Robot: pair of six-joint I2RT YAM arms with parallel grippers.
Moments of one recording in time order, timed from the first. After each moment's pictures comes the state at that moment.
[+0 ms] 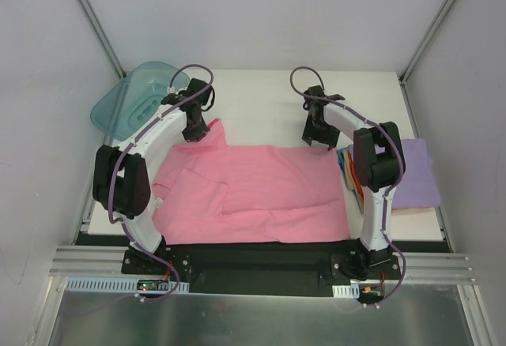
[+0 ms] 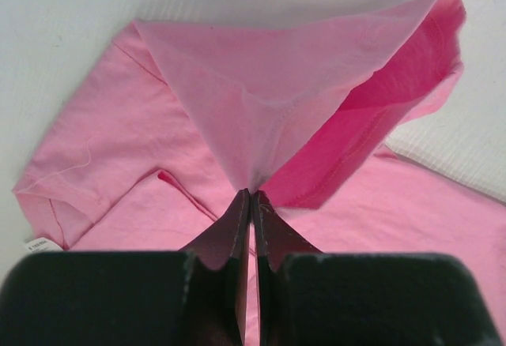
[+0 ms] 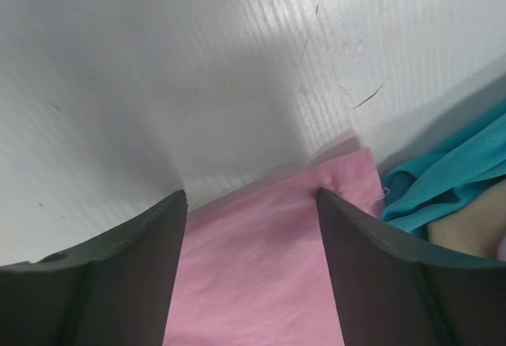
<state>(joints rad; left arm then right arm) -0.34 1.73 1.43 -0.88 -0.32 -0.73 0.34 2.11 1.62 -0.84 0.34 0.60</state>
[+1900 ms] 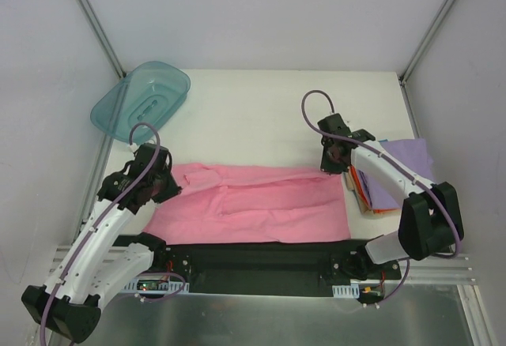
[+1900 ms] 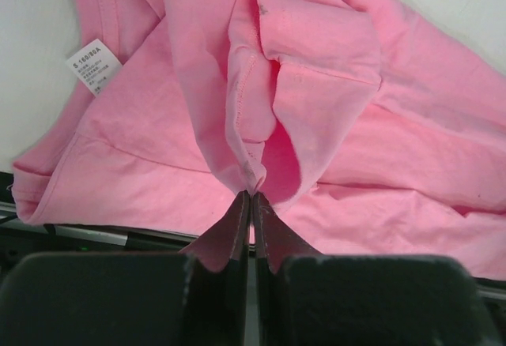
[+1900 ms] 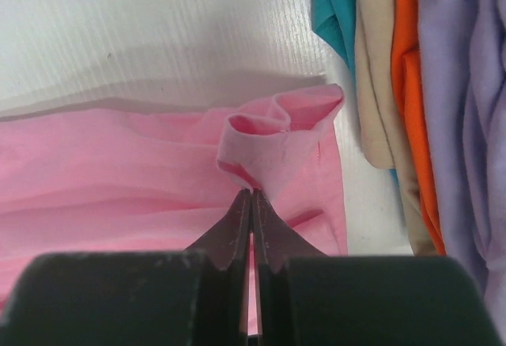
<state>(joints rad) -0.35 0.79 0.84 -1.06 -0.12 -0.79 0.43 1.45 1.04 -0.80 0.26 0.54</state>
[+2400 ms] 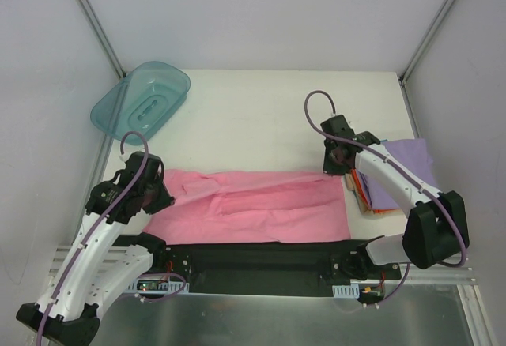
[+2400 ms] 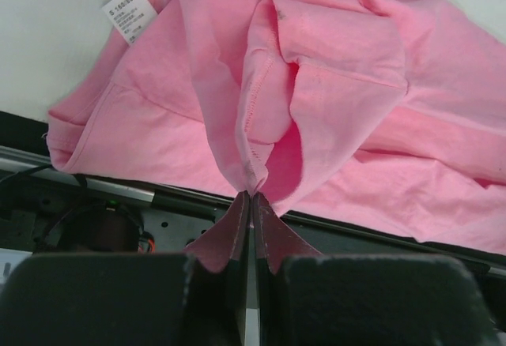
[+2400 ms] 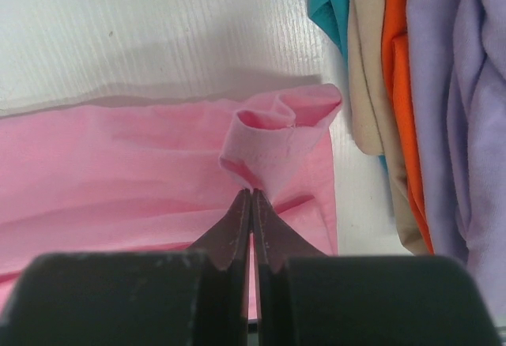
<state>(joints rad) -0.35 0.69 0.88 -1.24 -0.10 -0.80 0.44 1.39 1.02 -0.83 0.24 0.50</state>
